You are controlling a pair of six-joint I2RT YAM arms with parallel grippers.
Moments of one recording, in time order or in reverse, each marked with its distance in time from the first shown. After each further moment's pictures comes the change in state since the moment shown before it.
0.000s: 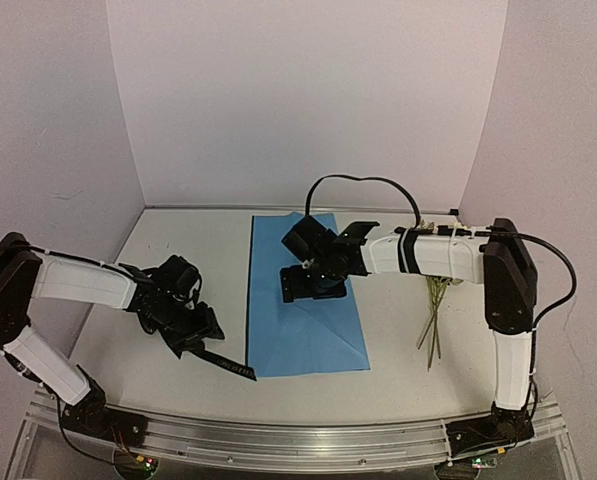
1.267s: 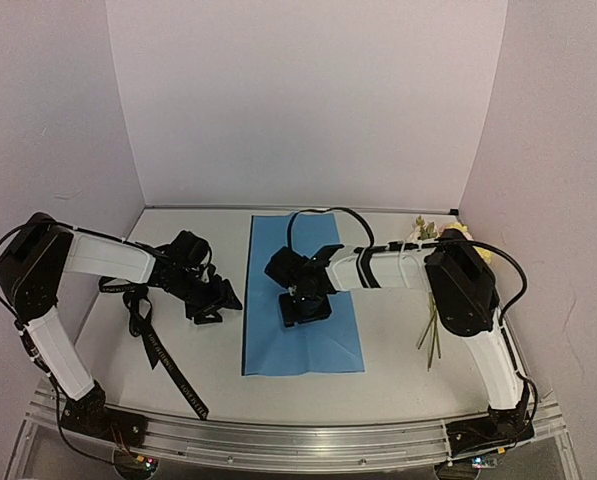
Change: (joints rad) left arm 0.086 0.216 0.228 0.105 0.126 0.092; right arm 0.021 0.245 0.113 -0.057 -0.016 -0.024
